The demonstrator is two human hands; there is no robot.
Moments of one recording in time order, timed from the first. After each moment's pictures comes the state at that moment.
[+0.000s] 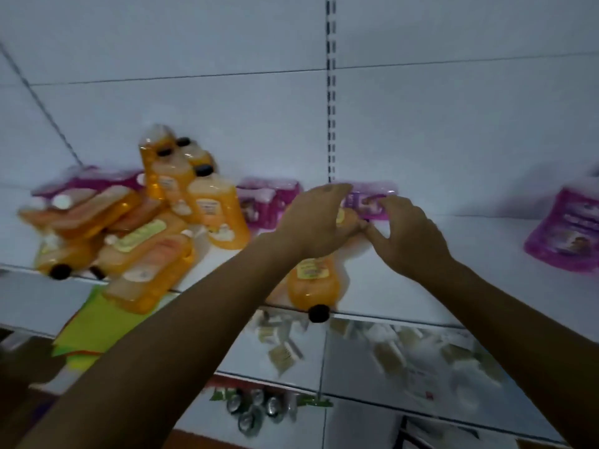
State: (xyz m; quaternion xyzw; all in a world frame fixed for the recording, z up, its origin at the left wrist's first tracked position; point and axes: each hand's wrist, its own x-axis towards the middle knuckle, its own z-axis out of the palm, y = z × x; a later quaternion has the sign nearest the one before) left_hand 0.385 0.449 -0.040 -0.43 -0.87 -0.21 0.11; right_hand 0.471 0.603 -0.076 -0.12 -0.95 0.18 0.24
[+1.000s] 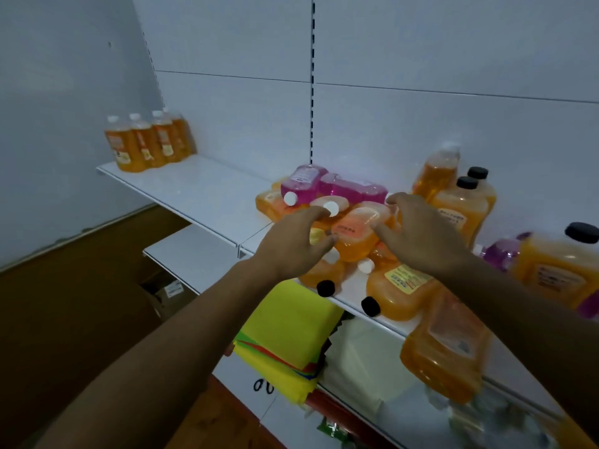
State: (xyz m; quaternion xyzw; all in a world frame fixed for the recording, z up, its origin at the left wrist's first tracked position) left_hand 0.206 -0.015 -0.059 -0.22 -0.92 -0.29 0.16; right_hand 0.209 0.205 -0.038 0.08 -0.96 0.18 0.19
